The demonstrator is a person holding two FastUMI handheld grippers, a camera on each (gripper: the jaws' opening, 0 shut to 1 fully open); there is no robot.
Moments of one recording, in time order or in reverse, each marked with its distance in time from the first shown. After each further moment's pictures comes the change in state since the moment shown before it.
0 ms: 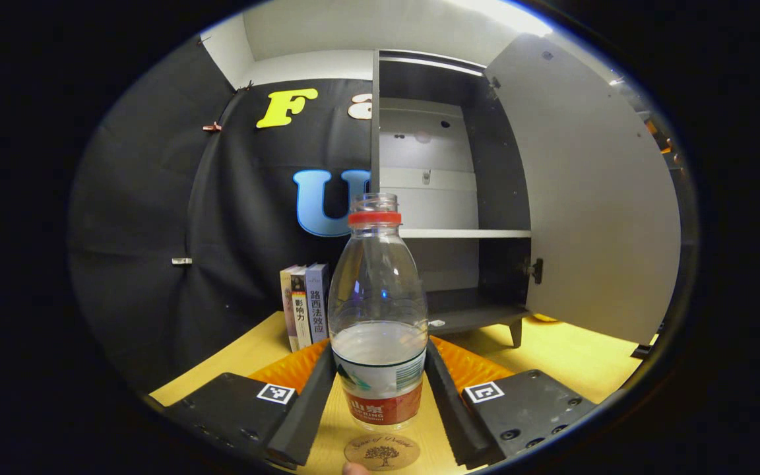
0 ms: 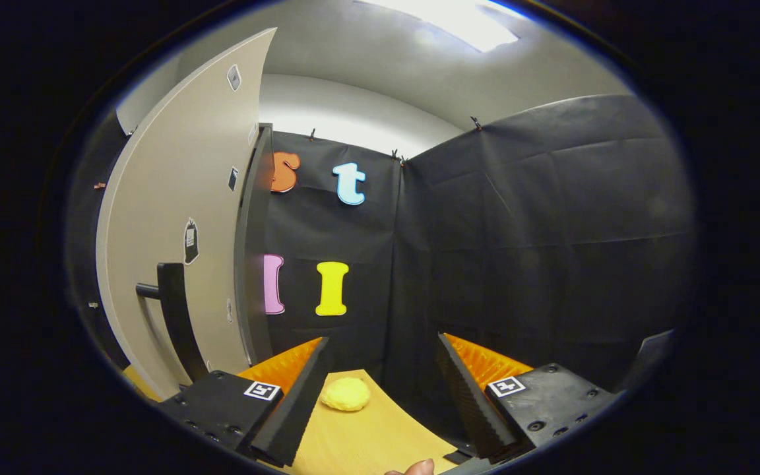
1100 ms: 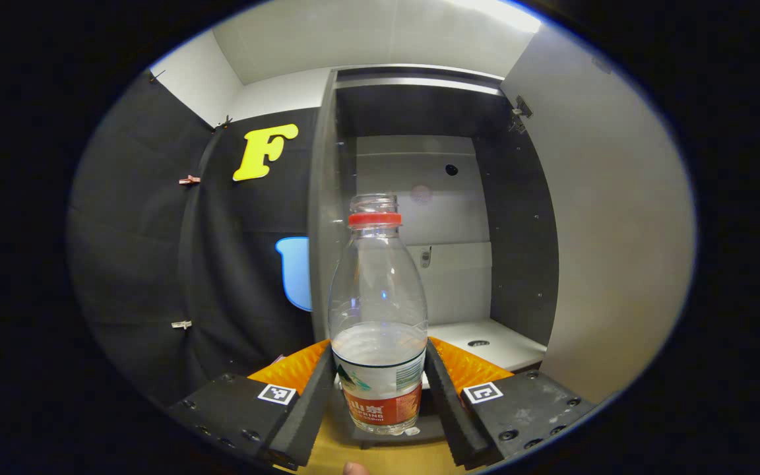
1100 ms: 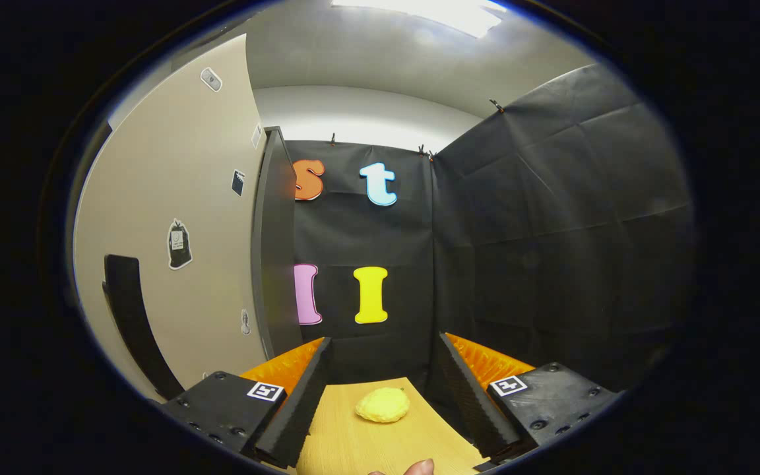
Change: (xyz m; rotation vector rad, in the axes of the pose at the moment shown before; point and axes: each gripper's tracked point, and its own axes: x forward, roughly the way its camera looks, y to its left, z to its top) left arm 0.101 -0.067 0.261 0.045 -0.093 0.108; right arm 0.060 0.016 -0.018 0.109 -0.023 0.194
